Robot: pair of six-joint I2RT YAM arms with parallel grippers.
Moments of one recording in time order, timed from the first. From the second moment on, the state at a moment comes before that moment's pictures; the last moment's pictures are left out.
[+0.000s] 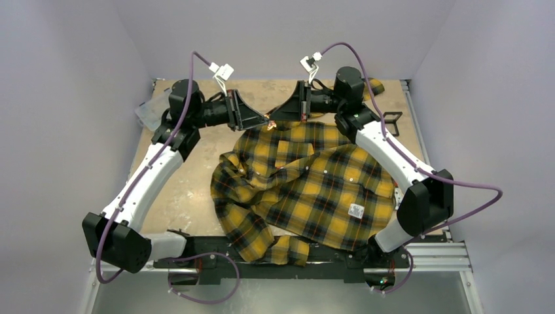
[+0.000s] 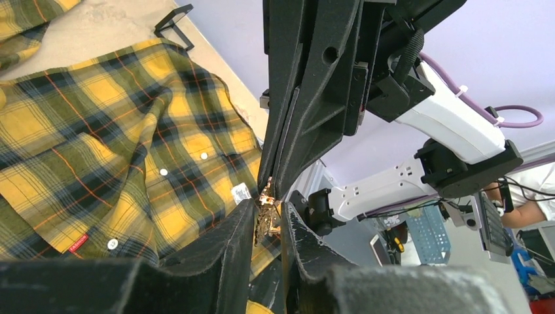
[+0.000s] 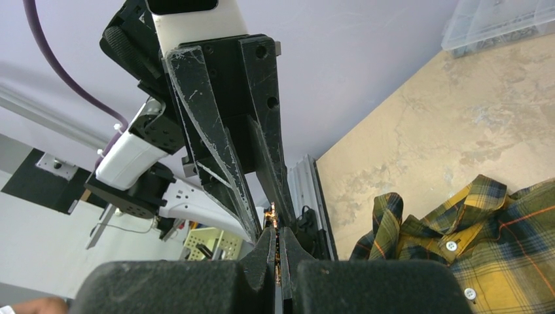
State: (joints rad) left arm -0.33 1.28 1.24 -0.10 0.88 -0.69; right arm 0.45 1.56 1.40 0.18 -1.04 0.86
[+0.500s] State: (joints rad) left arm -0.34 1.27 1.26 -0.16 0.83 -0.63; right arm 0.45 1.57 1.40 0.18 -1.04 0.87
